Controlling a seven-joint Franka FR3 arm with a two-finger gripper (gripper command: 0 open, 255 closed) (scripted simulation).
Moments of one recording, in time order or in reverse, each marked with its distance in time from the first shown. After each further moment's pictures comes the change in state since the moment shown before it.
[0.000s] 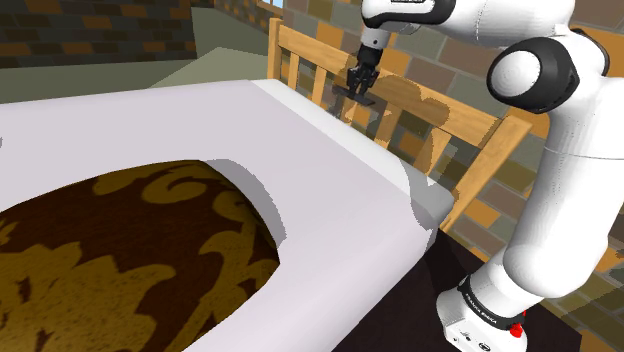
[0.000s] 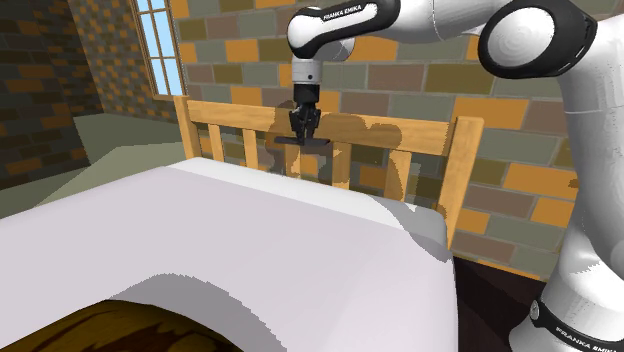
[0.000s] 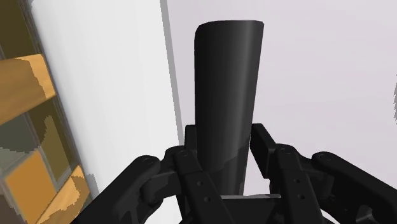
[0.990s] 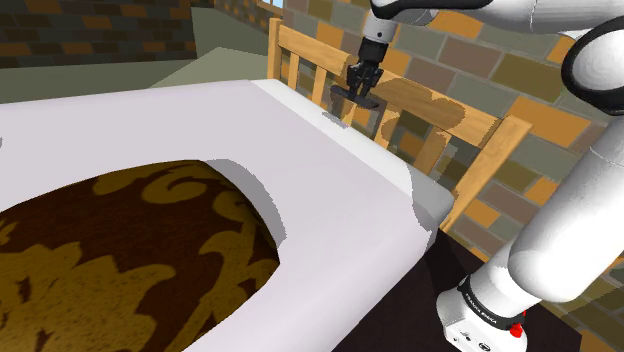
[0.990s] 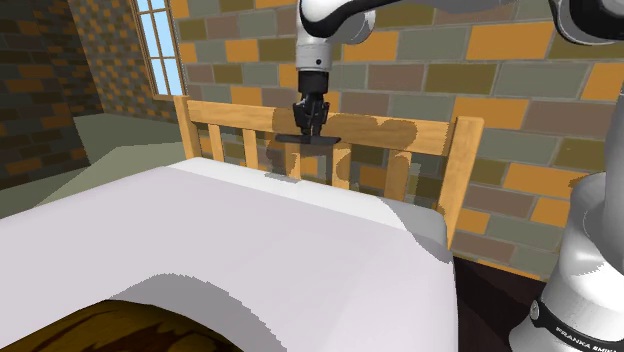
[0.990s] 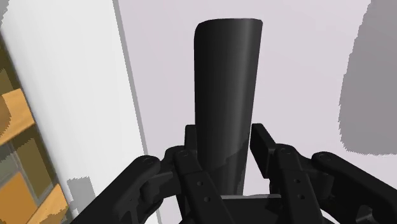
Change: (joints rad) arm 0.095 -0.283 0.037 -0.309 -0.038 0.038 0.124
